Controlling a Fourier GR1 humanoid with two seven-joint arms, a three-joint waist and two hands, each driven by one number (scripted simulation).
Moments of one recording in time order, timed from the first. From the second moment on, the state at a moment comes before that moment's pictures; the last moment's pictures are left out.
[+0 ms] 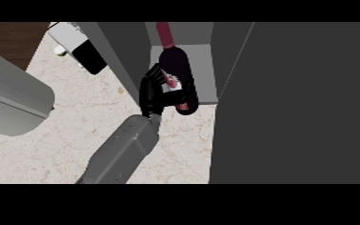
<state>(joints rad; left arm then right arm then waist) -0.64 0.00 -0.44 -0.80 0.82 0.55 -0.54 0.17 -0.16 0.27 -2.51 -0.10 0.07 0.42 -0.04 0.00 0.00</state>
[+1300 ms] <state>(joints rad) -1.06 0.03 -0.31 -0.30 0.79 0.64 -0.51 0.23 -0.13 0.26 -2.50 -0.11 0.13 0.37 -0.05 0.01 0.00</state>
